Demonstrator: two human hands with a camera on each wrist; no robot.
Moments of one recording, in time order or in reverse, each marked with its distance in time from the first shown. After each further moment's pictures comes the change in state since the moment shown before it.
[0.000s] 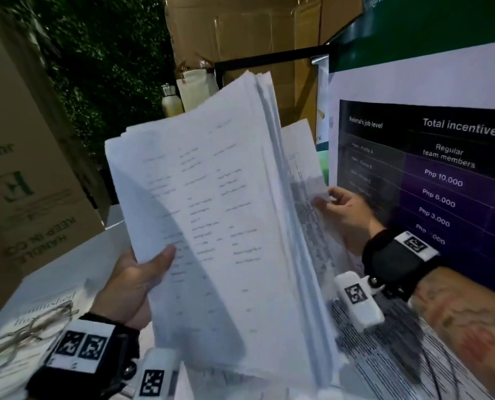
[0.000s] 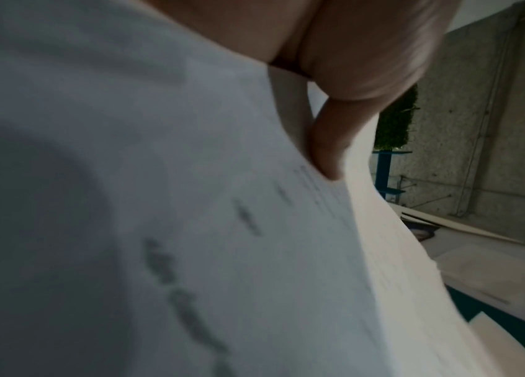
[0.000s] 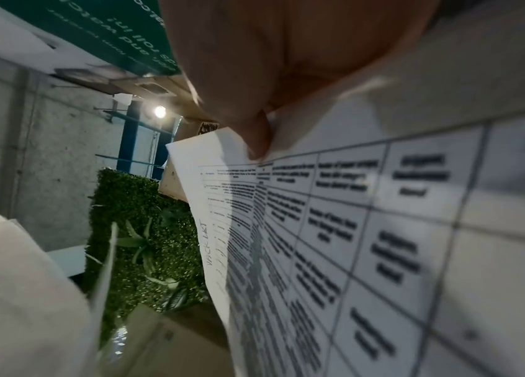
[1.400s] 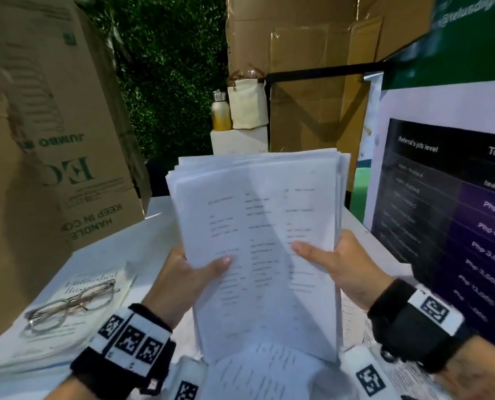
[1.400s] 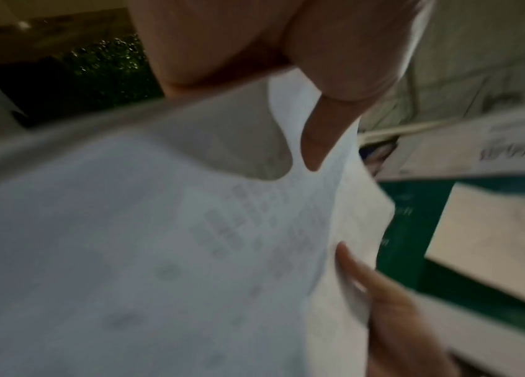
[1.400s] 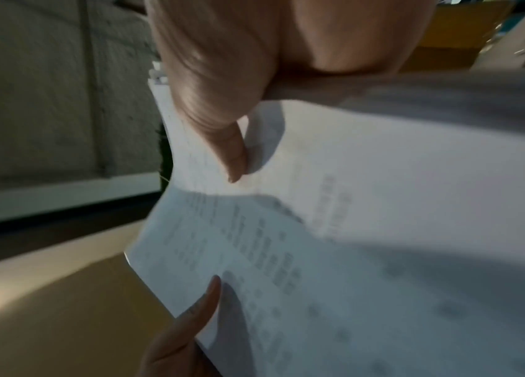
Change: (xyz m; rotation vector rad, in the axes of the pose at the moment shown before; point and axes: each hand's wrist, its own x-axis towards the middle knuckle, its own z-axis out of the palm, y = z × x) left_hand -0.017 0.005 0.012 0.319 0.059 0.230; right_hand -0.052 -0.007 0.070 -0.115 -0.306 -0.001
